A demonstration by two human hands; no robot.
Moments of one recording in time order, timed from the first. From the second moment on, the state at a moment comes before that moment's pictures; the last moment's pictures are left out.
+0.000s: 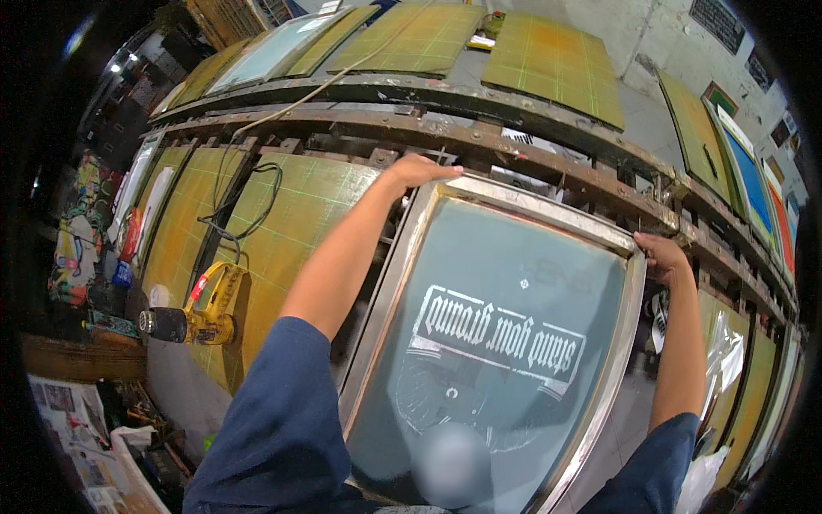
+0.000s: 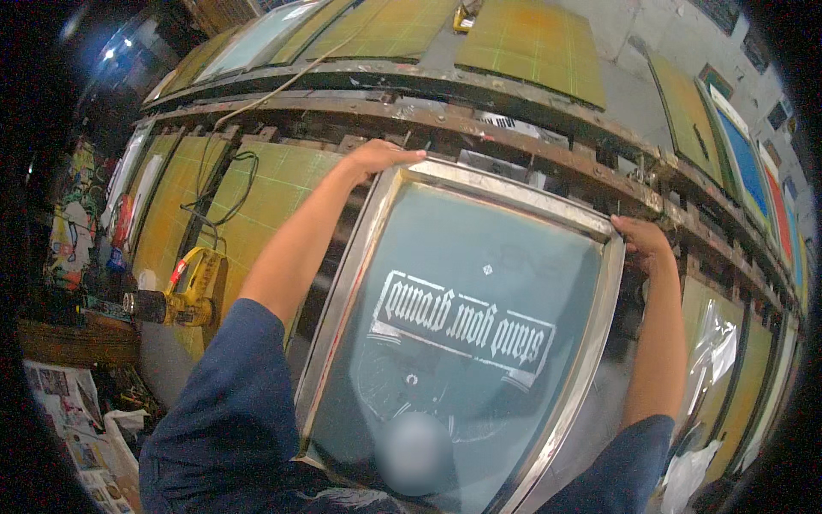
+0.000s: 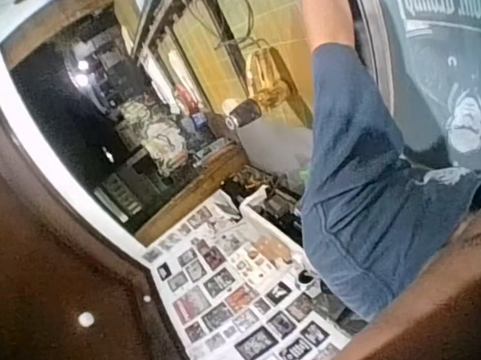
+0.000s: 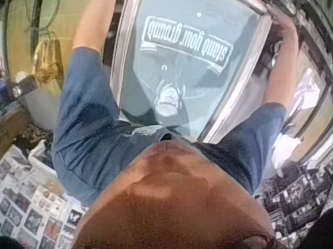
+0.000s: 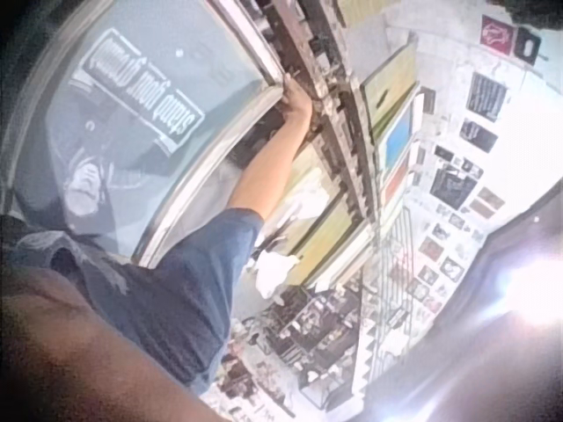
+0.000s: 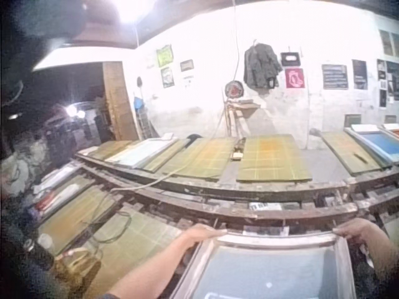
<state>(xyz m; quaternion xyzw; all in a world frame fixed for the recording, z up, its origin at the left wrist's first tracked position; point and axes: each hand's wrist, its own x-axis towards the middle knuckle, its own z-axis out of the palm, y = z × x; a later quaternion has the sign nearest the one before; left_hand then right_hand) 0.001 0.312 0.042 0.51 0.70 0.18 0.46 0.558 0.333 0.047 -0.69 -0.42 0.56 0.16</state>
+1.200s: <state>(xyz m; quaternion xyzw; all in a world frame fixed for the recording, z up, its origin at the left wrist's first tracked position) 0.008 0.303 0.042 0.44 0.72 0.23 0.48 0.573 0.342 0.024 -0.66 -0.38 0.62 0.20</state>
